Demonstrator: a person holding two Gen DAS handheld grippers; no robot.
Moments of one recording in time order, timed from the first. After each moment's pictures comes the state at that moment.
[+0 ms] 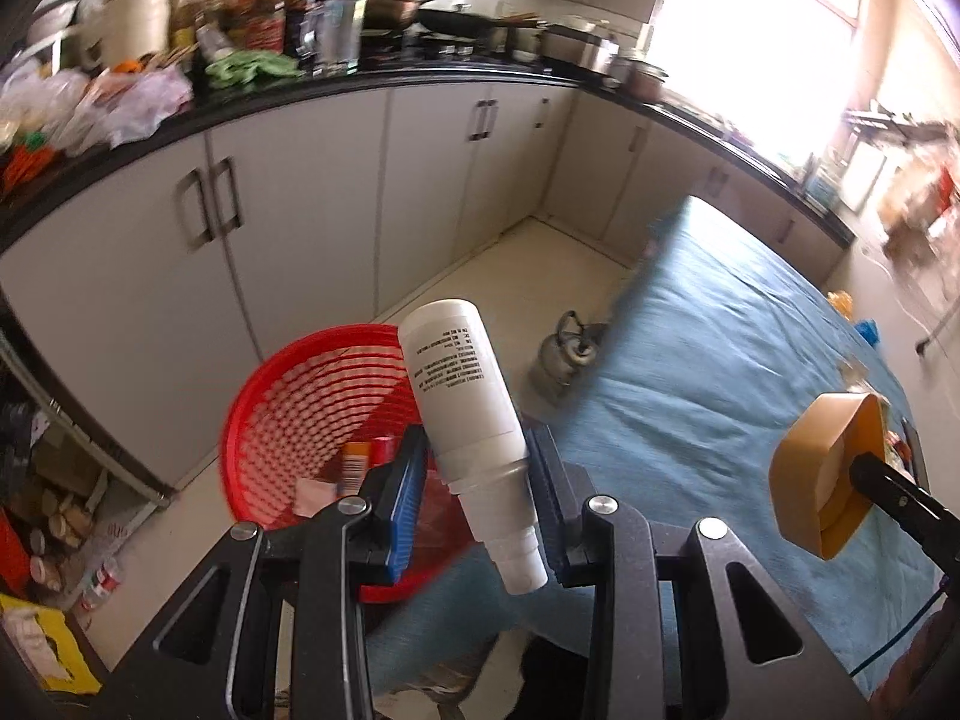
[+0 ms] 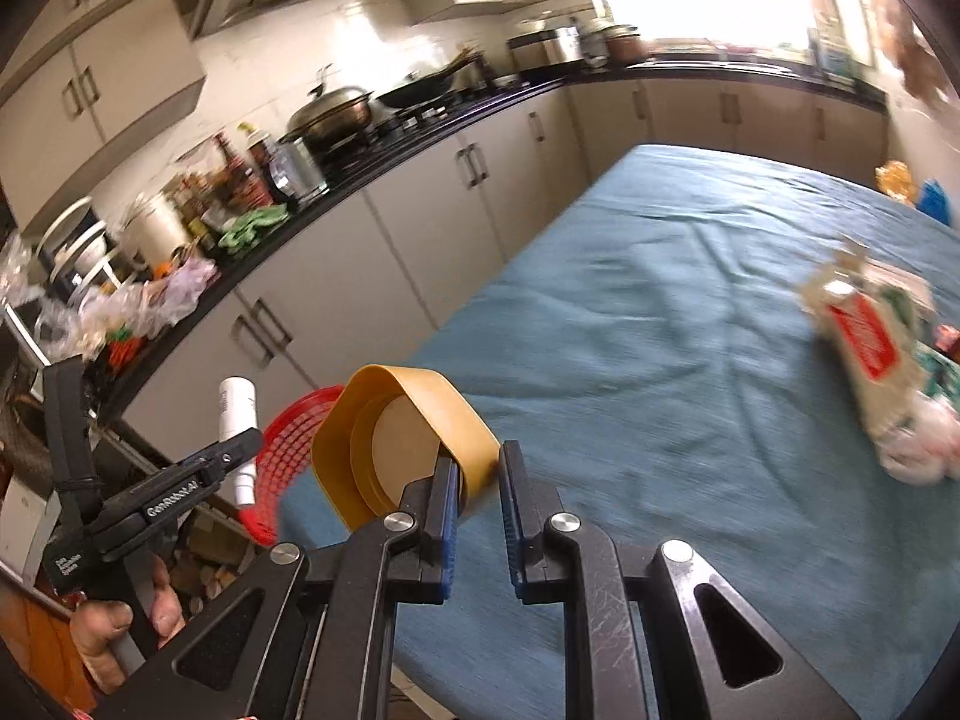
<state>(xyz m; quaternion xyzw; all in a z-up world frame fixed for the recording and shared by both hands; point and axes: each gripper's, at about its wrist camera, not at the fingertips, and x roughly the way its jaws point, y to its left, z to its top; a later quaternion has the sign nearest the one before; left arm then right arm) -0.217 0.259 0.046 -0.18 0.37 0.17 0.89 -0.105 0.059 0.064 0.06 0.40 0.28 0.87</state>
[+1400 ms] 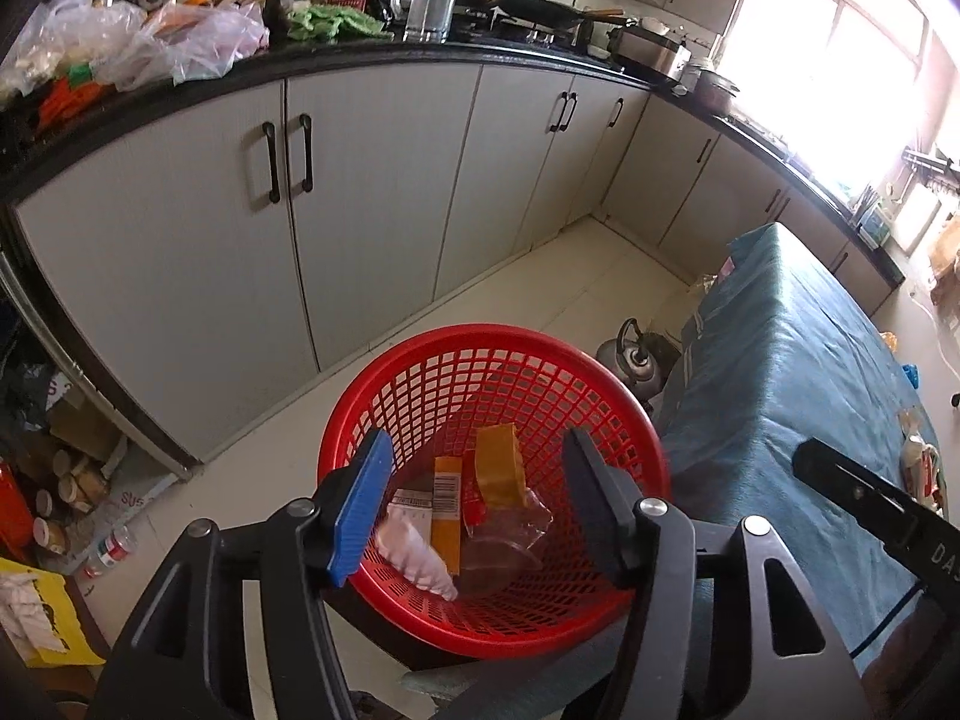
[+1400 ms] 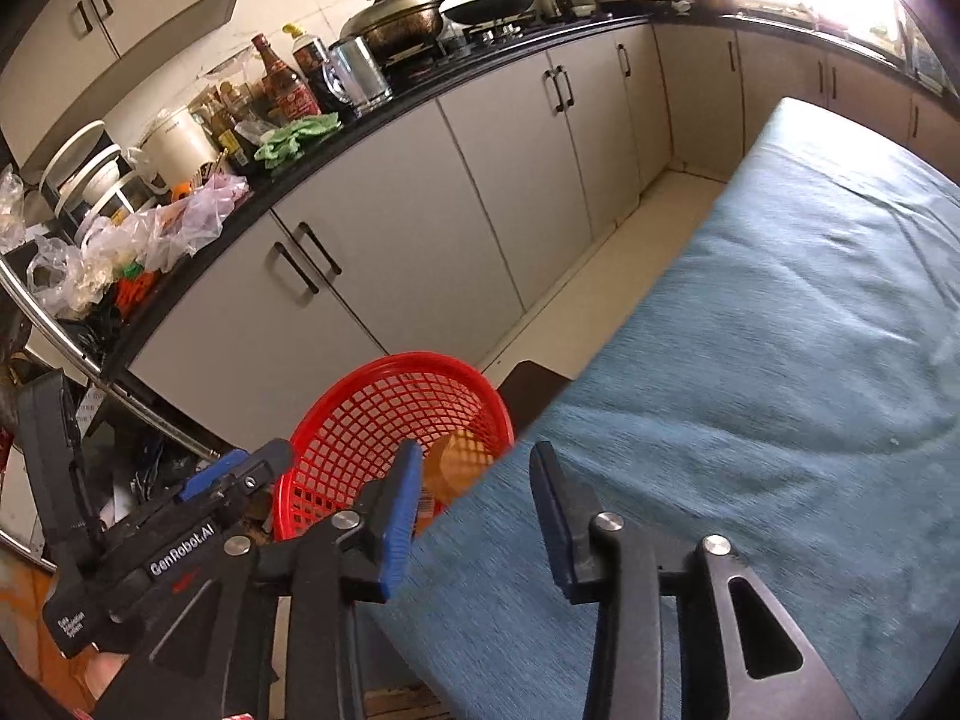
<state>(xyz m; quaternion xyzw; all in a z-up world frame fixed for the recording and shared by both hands) -0.222 0.327 0.019 -0.21 0.38 0.22 0.87 -0.065 0.194 0.020 0.03 0.45 0.33 0.83</state>
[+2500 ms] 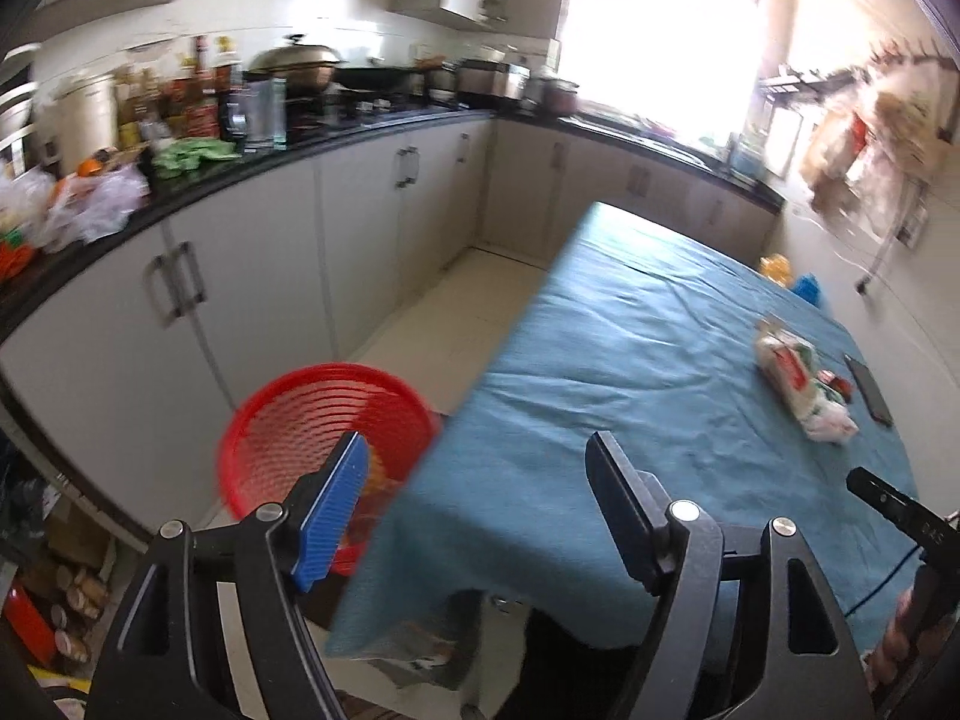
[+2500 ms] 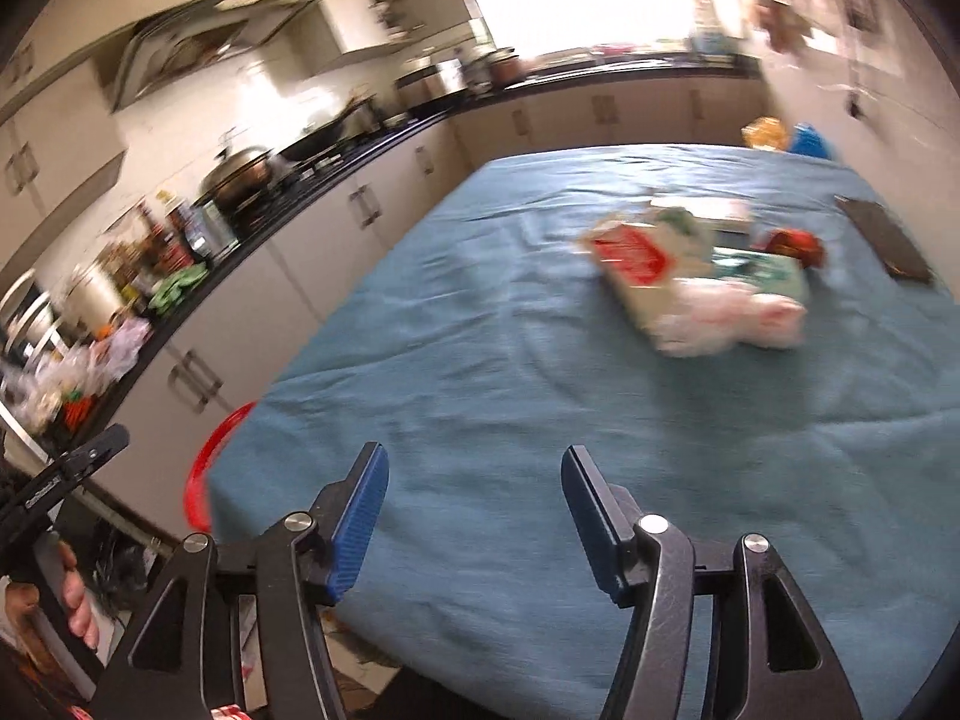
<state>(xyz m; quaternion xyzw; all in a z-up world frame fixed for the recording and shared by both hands) -0.252 0.177 0.103 -0.10 0.35 0.08 0.93 -0.169 -0.085 0.057 0.13 0.38 0.15 0.90</state>
